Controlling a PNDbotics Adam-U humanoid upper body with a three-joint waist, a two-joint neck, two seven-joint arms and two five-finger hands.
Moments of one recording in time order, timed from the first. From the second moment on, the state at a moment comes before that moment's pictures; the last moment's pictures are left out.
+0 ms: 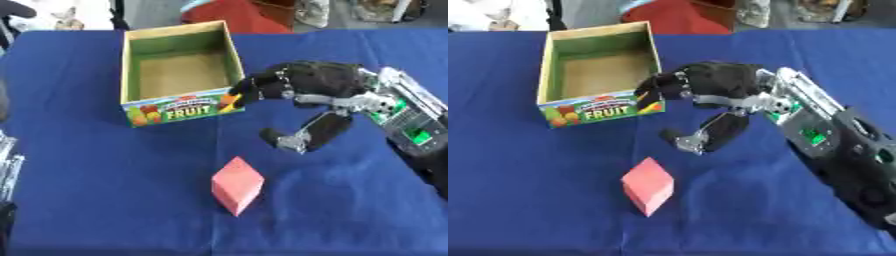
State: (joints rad) left arm -0.40 0.32 -0.10 -1.98 -0.01 -0.31 0.26; right arm -0.69 -0.60 0.49 -1.64 0.47 -0.56 0.49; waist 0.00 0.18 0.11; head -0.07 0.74
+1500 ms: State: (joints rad) left arm -0.40 0.32 -0.10 -1.98 -0.01 -0.30 0.25; right arm -0.70 -0.53 0.53 -1.58 0.54 -0.57 0.59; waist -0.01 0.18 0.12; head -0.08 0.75
